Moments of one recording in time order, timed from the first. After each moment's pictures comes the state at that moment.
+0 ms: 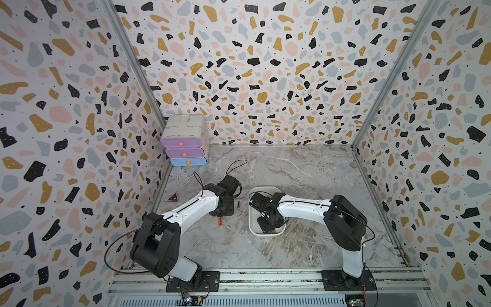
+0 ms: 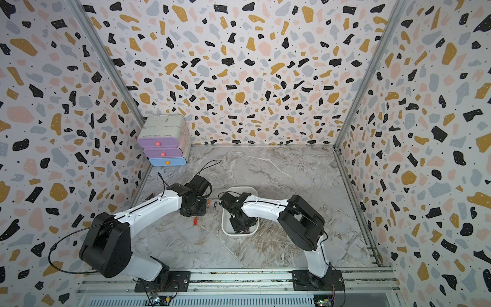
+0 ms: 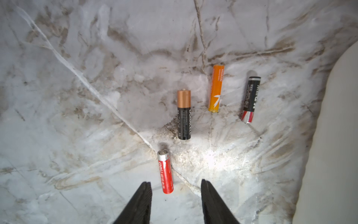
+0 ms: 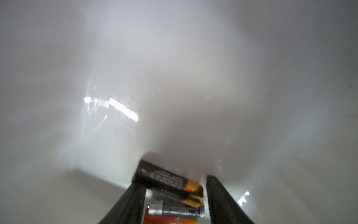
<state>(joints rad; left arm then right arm) -0.46 1.49 0.97 -0.86 -0.20 -0.48 1.01 1.95 1.34 -0.84 0.02 0.49</state>
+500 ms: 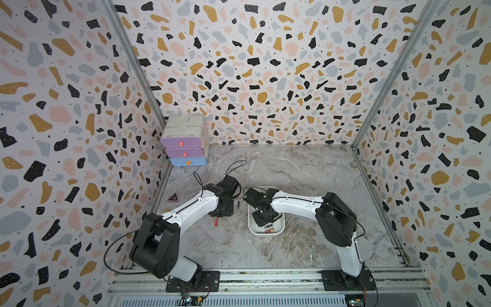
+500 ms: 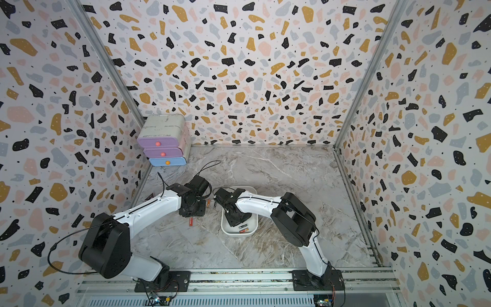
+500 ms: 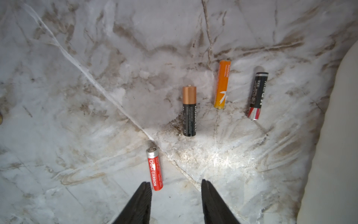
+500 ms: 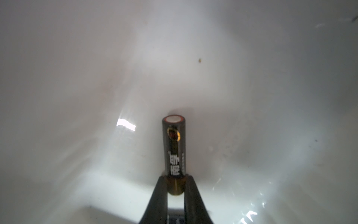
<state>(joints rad) -0.46 1.48 0.97 -0.88 -0.21 -0.48 0.99 2.05 1.49 -0.86 0.09 0.45</state>
